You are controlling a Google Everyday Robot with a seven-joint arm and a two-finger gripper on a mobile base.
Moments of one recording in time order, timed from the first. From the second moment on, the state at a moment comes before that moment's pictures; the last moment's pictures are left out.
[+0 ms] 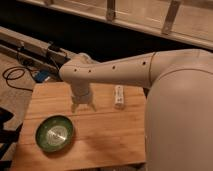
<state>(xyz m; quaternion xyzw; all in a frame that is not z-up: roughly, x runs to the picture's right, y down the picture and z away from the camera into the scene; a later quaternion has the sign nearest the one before) -0.104 0.101 0.703 -0.26 0.23 0.64 0.68</state>
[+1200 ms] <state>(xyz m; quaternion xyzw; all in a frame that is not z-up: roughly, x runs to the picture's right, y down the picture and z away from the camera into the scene) -0.009 -0.039 0.751 -0.27 0.16 0.60 0.74</state>
